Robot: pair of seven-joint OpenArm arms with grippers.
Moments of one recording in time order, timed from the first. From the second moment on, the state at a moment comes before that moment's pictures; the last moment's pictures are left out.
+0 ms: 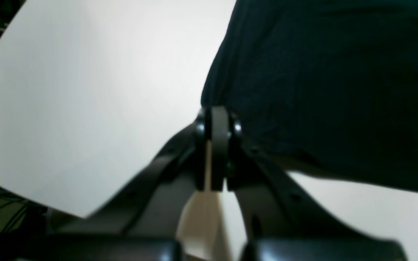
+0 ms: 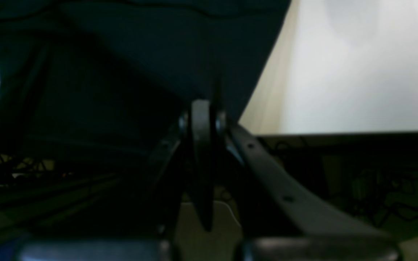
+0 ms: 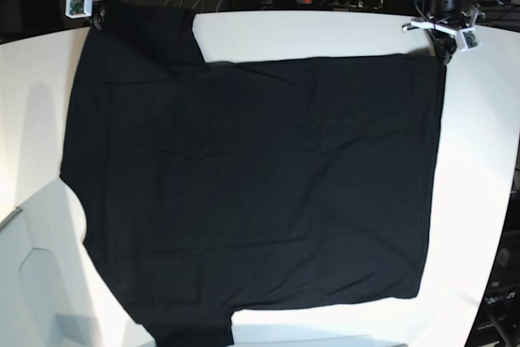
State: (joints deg) left arm 42.4 -10.3 -30.8 94.6 -20.9 -12.4 2.4; right arm -55.5 -5.3 28.2 112.5 0.1 23.8 -4.5
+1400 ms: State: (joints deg) left arm 20.2 -9.0 -35.5 87.9 -20.4 -11.8 12.1; right arm -23.6 -2.7 27.5 112.1 5.0 24.3 -22.0
